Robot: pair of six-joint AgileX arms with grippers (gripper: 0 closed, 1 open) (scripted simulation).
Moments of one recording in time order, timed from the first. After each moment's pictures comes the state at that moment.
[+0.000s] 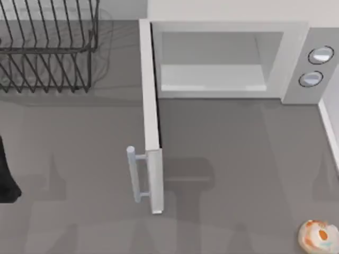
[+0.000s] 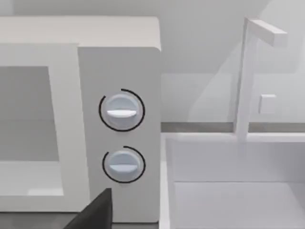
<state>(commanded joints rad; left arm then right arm) 0.00 0.00 0.00 0.00 0.00 0.00 0.00 0.00 0.00 0.00 0.00 0.00</state>
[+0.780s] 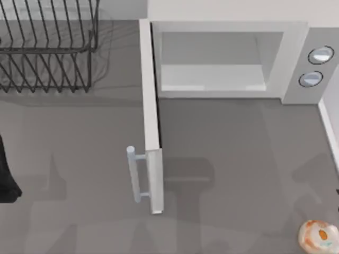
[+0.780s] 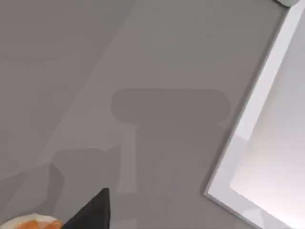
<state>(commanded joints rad) 0.00 0.00 0.00 0.00 0.00 0.00 0.21 0.65 0.38 -0.47 0.00 -0.42</state>
